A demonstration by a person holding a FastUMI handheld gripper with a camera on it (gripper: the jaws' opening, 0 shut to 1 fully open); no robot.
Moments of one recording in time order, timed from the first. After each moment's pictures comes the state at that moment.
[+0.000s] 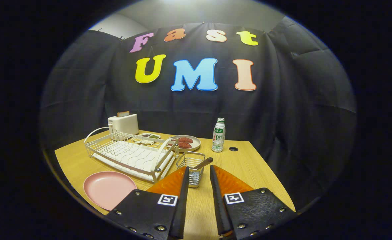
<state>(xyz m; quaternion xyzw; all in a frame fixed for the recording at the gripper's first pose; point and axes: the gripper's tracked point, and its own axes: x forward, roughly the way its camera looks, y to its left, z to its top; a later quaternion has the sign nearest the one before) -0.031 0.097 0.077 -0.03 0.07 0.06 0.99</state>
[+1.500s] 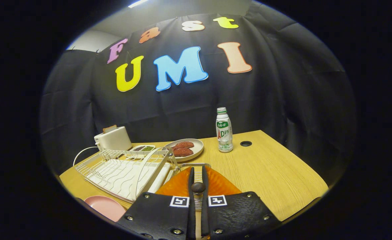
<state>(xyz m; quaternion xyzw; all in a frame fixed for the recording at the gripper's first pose) 0.089 0.120 0.044 0.07 0.09 0.06 0.99</state>
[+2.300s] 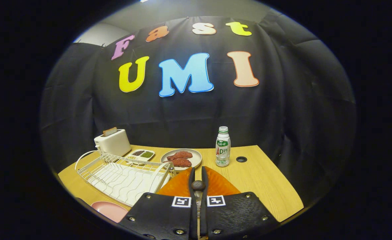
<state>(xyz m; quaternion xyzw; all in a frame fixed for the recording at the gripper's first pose) 0.088 0.116 0.131 0.02 0.09 0.05 0.99</state>
